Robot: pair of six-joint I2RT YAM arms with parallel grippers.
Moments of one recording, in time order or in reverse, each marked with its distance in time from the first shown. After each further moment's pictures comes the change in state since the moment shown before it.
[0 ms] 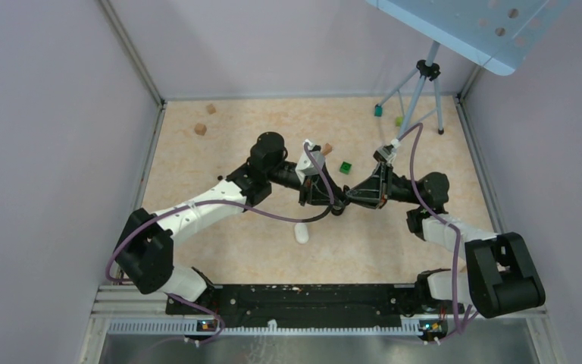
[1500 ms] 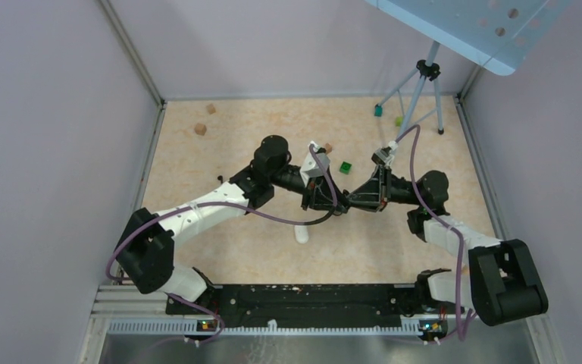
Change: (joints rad) left arm -0.039 0.002 -0.005 -0.001 -0.007 -0.061; right arm 0.000 -0.049 0.004 -0.133 -0.031 -0.069
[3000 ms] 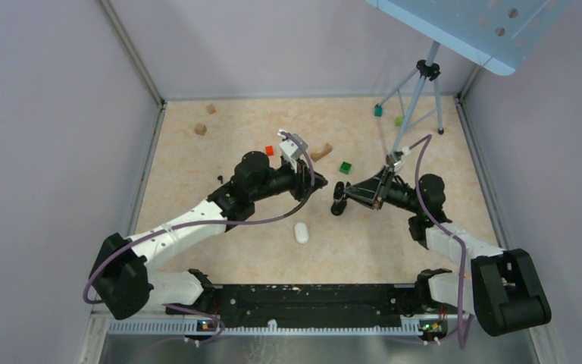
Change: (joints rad) left arm 0.018 -0.220 -0.161 -0.129 -0.835 -0.266; right arm -0.006 -0.058 -0.046 -0.241 0.301 -0.293
